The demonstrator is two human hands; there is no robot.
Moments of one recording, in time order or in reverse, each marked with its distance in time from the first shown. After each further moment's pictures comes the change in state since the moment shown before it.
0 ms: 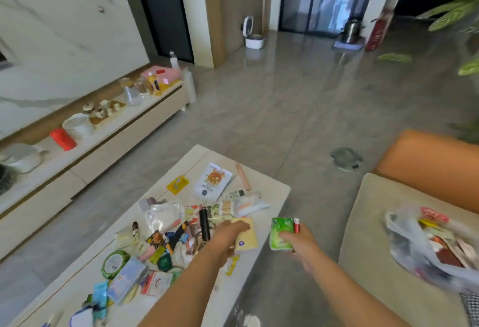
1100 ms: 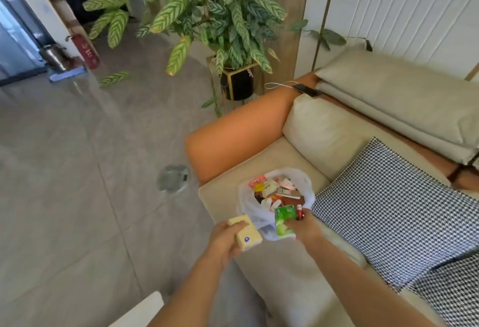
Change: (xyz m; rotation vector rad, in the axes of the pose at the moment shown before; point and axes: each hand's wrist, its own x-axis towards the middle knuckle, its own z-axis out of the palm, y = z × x) left_hand 0.127 0.102 0.445 0.671 -0.757 -0.062; right_hand 0.067 -0.030 -0.341 0.488 0.993 0.155
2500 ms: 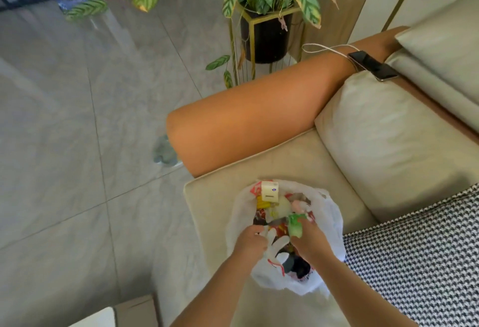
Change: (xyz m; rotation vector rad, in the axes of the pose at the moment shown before) left_hand 0.284 0.004 0.116 0.361 0.094 -0.185; right_hand 0.293 0.011 0.025 -0.820 -0.204 -0.118
